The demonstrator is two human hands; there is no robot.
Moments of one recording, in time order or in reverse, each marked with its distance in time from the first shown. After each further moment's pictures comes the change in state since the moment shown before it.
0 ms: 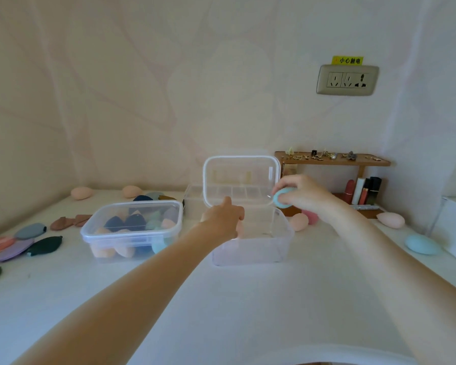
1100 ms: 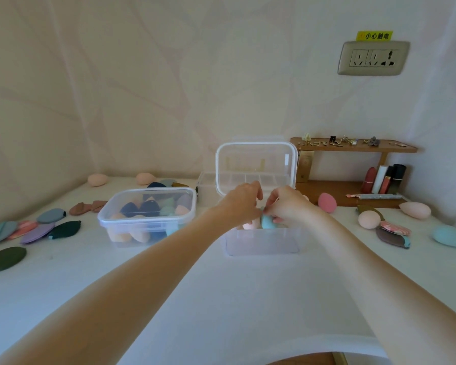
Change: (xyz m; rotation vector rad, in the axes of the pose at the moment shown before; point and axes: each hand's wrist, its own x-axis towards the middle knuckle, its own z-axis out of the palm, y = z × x) left_hand -0.004 0.004 -0.010 -0.368 0.051 0.048; right_hand 0.003 -0.013 0.061 -0.122 -0.230 0.195
